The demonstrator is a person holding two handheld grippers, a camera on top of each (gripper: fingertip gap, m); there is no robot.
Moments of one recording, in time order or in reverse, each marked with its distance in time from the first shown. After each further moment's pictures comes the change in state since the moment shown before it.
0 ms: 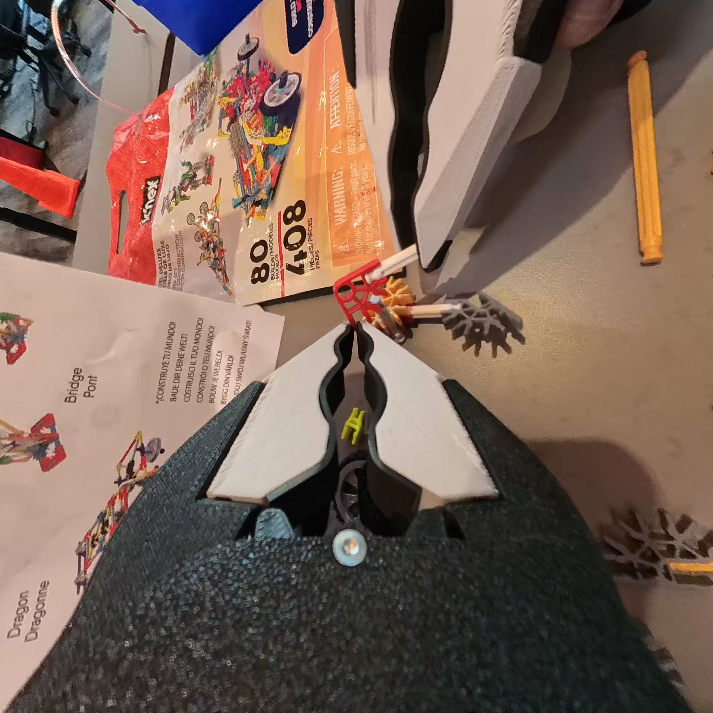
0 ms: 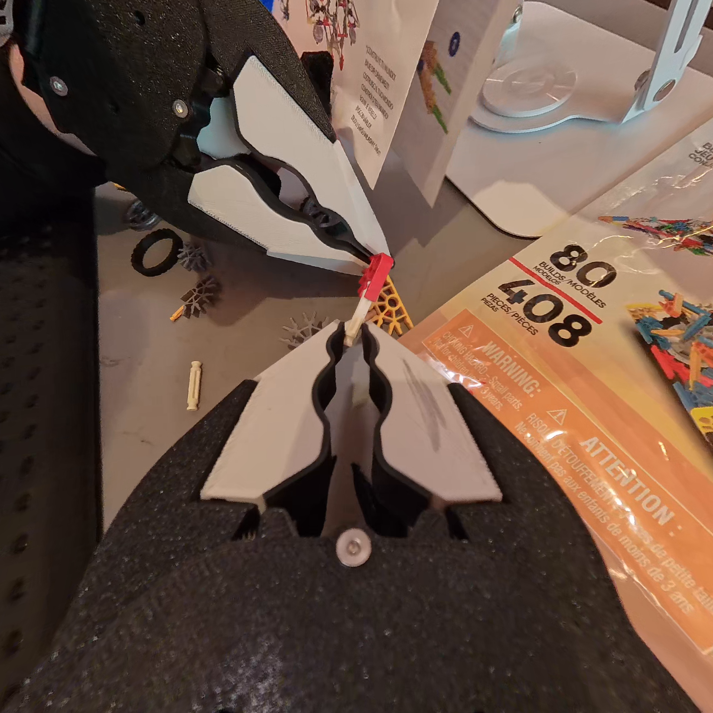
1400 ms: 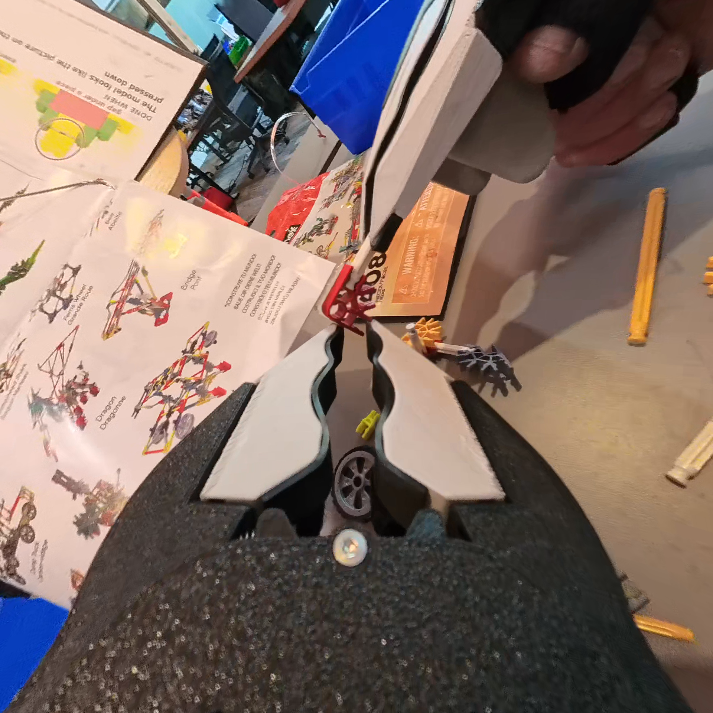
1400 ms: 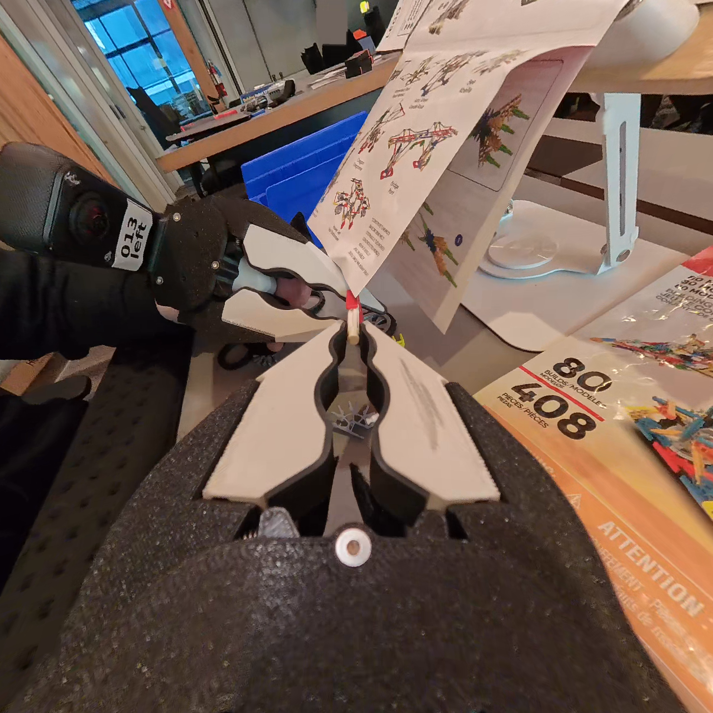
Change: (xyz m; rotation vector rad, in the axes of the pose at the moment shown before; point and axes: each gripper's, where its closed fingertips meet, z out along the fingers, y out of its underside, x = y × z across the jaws) left arm -0.012 -0.022 -0.046 0.192 -0.366 -0.111; right arm -0.022 -0.060 -0.029 0.352 -0.112 0.005
